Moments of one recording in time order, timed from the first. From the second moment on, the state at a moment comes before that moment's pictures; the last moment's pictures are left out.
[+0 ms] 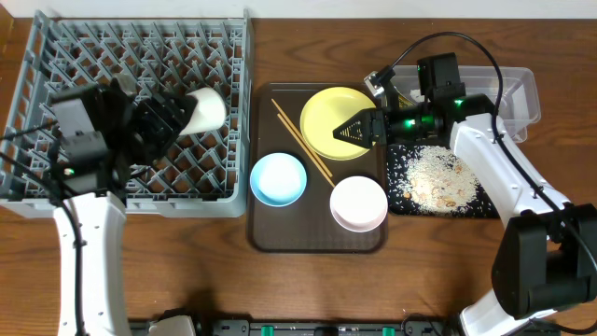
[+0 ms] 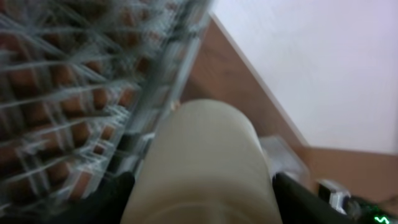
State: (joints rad) left arm 0.25 1.28 1.15 -0.65 0.59 -0.65; right arm 0.20 1.78 1.32 -0.64 -0.99 0.09
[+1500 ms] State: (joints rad) left arm -0.02 1.64 1.33 -1.14 0.03 -0.39; right arm 0.20 1.78 1.32 -0.67 -0.95 0.06
